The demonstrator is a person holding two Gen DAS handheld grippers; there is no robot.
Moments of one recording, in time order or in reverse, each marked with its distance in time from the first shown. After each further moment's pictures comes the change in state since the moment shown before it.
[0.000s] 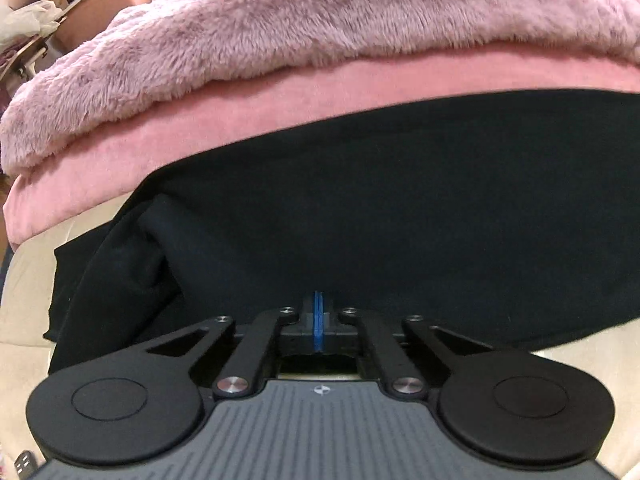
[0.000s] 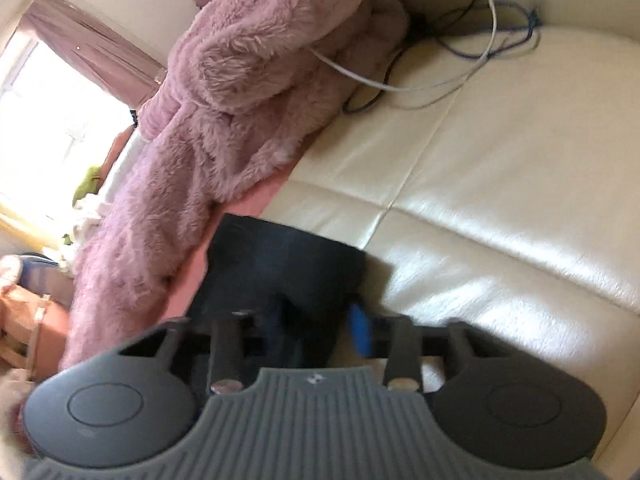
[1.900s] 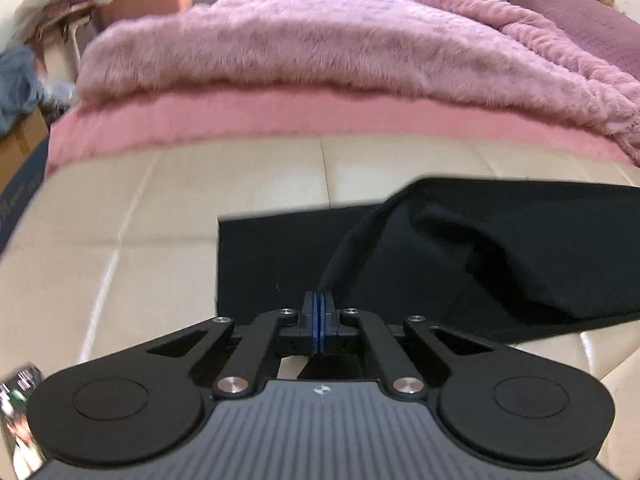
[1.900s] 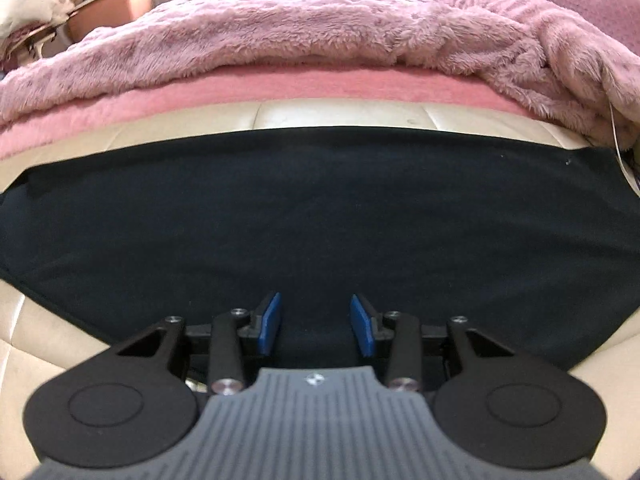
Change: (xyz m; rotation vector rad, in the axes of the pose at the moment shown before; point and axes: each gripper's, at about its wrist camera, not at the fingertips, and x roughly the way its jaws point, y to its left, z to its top) left arm -0.072 0.141 -0.123 -0.163 -0.208 -0.139; right arm -0.083 0.121 -0.229 -1.001 0.255 0.005
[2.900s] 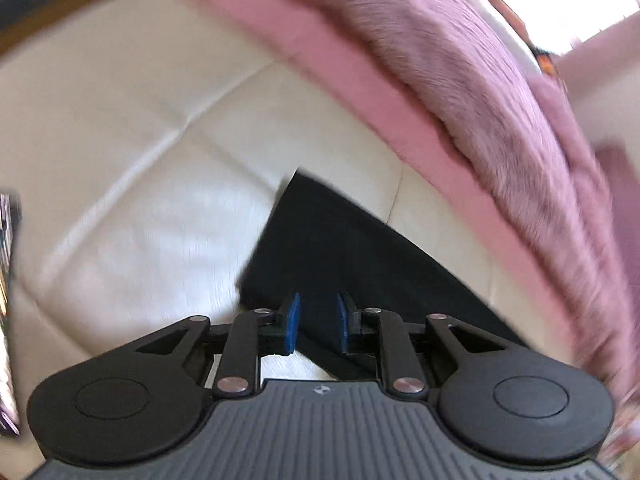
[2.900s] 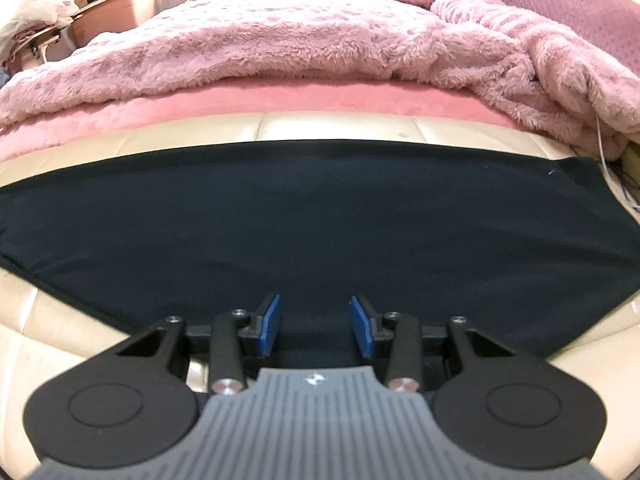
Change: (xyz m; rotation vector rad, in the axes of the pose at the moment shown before) left arm 0.009 0.101 -0.003 -0.764 0.165 -0.194; right arm -0.031 -0.006 -0.008 -0.022 -0.035 -0.005
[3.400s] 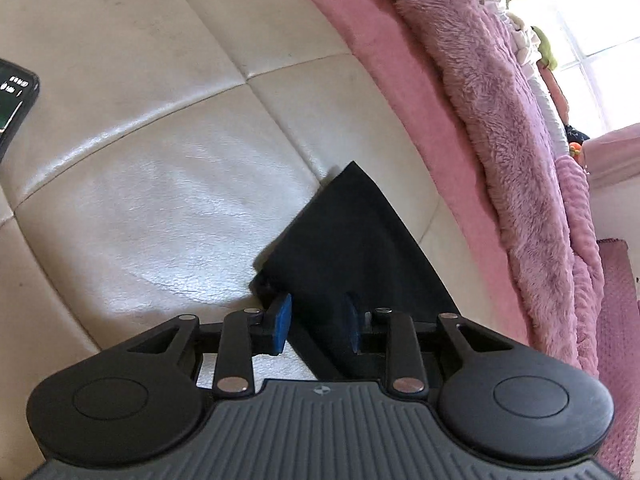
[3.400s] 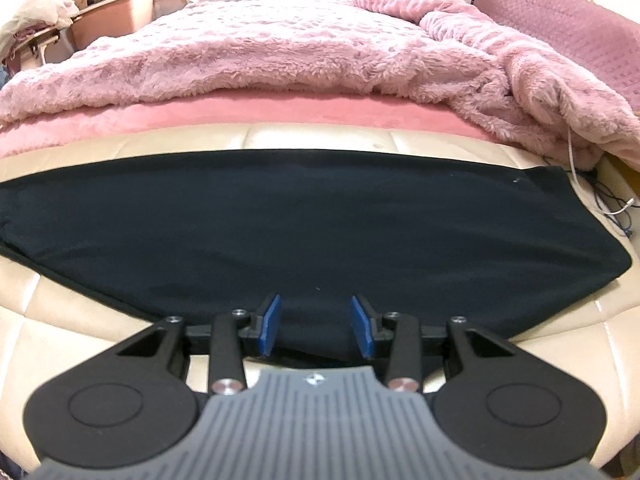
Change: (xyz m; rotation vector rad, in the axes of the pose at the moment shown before) left arm 0.028 0.024 -0.009 -0.234 -0.059 -0.018; right arm -0.033 -0.015 -0.013 -0.029 -0.028 -0.038
